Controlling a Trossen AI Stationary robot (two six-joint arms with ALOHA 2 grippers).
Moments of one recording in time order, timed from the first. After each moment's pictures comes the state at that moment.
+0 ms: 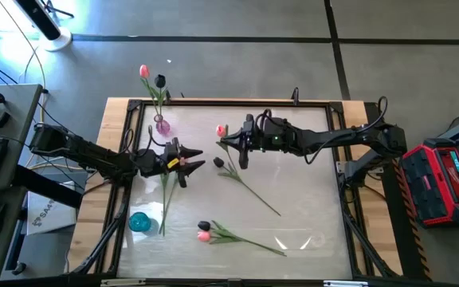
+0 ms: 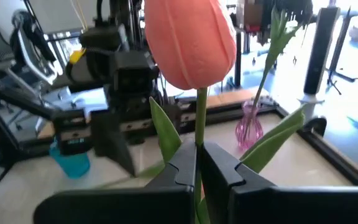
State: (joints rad) left arm -0.10 1.13 0.23 0.88 -0.37 -0.20; right arm -0.11 1.57 1.05 0.38 -0.01 0.11
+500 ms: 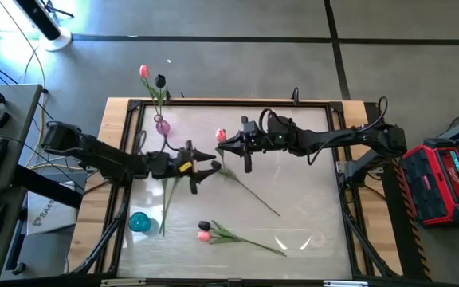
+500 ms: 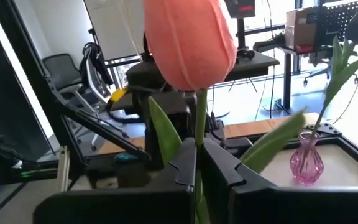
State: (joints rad) left arm -0.13 1.35 0.42 0.89 -0.32 -0.11; right arm -0.11 1.57 1.05 0.49 -0.19 0.16
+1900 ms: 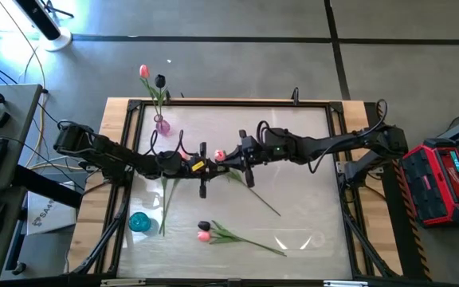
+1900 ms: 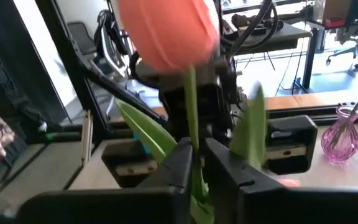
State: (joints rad) left arm -0.12 1.47 0.55 0.89 -0.17 0.06; right arm -0.01 1.56 1.05 0.37 -0.18 0.11
